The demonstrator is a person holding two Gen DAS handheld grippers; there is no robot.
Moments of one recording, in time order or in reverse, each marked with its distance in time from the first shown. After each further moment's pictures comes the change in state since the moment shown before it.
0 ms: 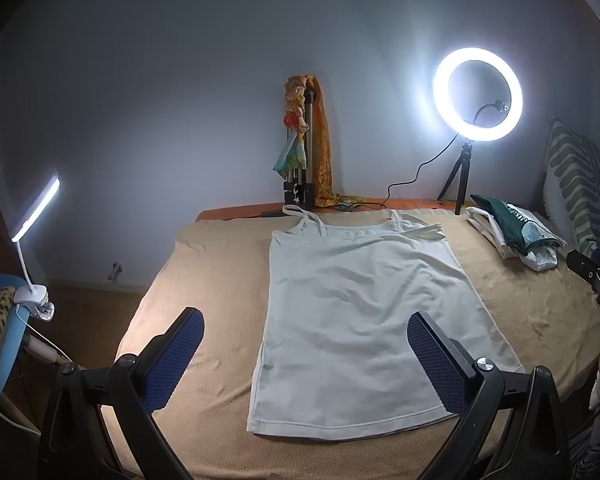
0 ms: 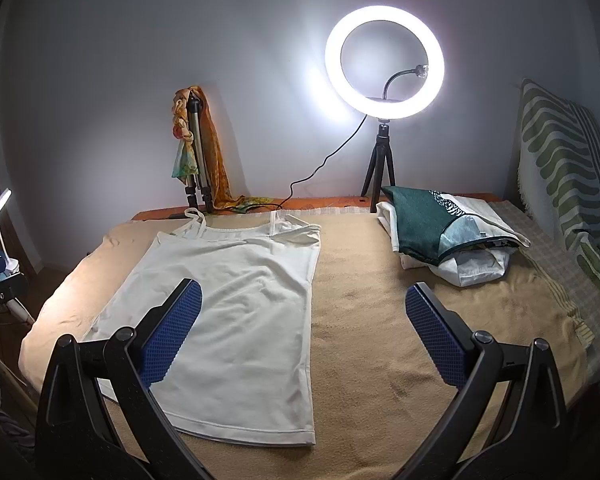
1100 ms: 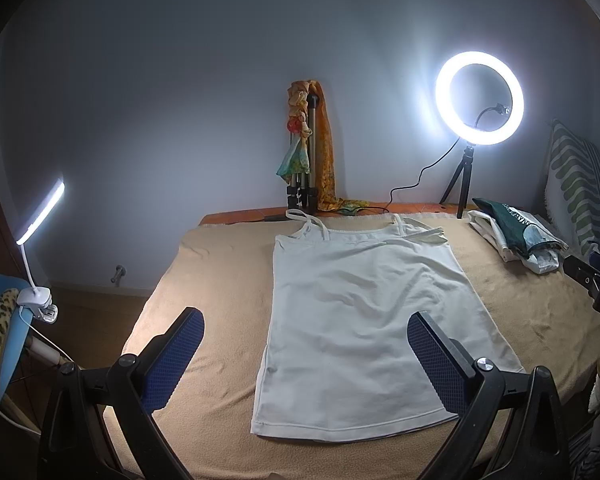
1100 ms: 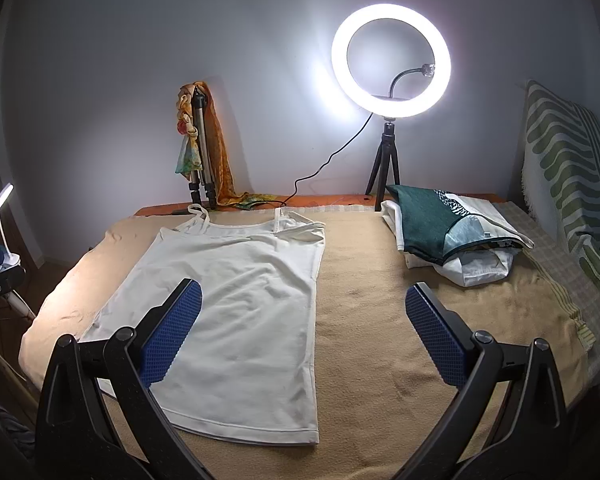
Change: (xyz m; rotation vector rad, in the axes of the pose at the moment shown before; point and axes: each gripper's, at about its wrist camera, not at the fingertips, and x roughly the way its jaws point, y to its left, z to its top) left arm -0.004 0.002 0.002 -0.004 -0.013 0.009; right arm 0.002 0.004 -0.001 -0.005 0.009 0.002
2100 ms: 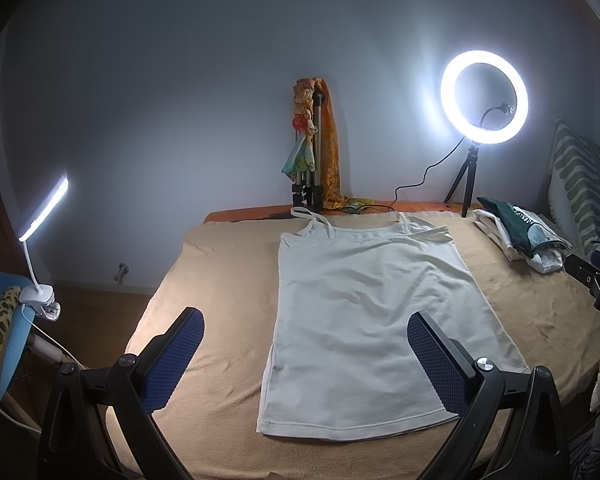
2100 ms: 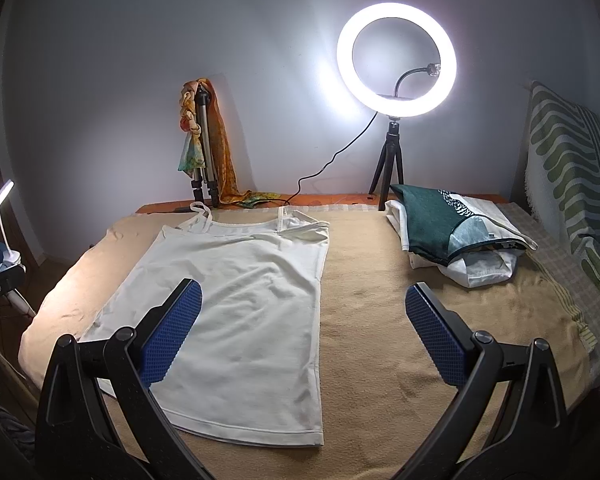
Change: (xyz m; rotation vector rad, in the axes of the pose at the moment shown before) left arm 0.005 0.008 -0.008 -0.006 0.003 0.011; right arm 0.003 0.006 0.000 -0.012 0.006 0.004
